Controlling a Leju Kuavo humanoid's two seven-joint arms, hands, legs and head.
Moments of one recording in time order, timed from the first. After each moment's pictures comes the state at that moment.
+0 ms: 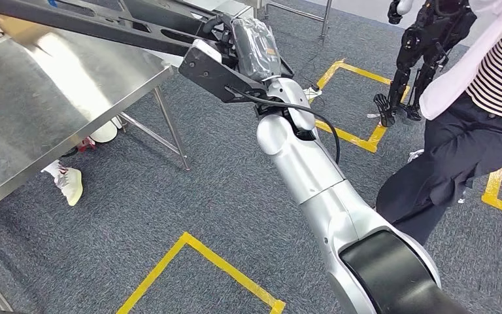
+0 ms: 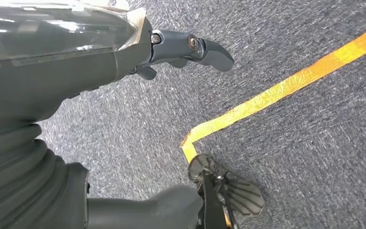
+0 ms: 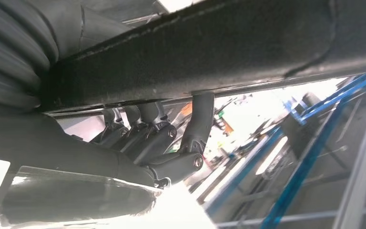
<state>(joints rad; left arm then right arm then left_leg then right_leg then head) -0.10 -0.15 0.88 -0.20 -0.48 0.32 -0.13 -1.05 0.35 0.40 -0.87 0.82 -0.16 -0.10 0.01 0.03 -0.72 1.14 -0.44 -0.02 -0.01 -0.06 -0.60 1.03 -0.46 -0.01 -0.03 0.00</state>
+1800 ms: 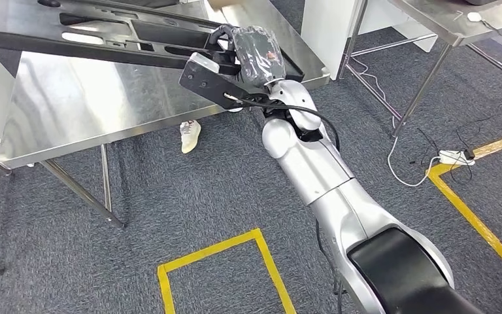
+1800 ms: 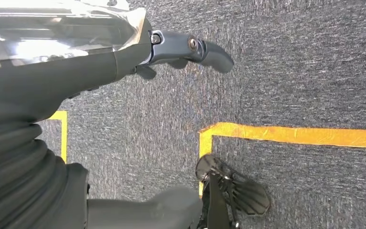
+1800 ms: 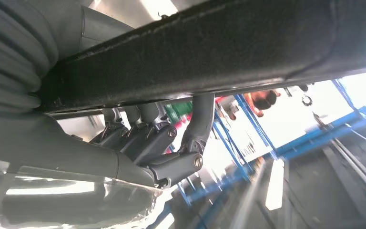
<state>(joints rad) -0.10 -0.15 0.90 -0.20 -0.54 0.29 -0.13 -1.07 0.29 0.50 -0.85 0.89 -0.15 -0.03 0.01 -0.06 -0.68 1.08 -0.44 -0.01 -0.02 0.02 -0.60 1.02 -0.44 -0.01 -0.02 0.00</state>
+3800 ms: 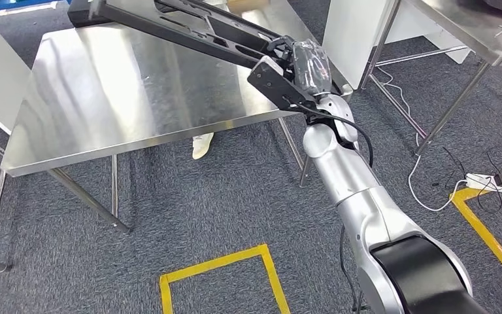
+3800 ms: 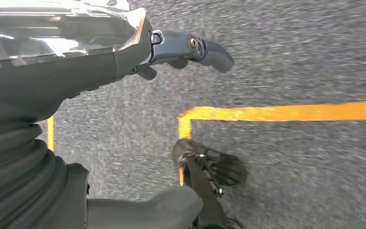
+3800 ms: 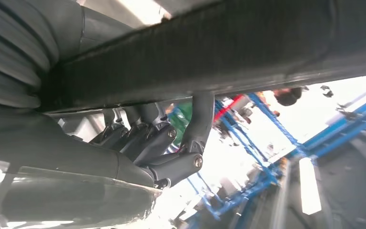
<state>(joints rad) -0.10 -0.16 0.86 -0.20 -0.60 0.28 -0.17 -1.01 0.19 0.34 -0.80 0.80 -0.20 -0.16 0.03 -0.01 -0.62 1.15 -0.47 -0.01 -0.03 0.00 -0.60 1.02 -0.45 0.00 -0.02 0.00</state>
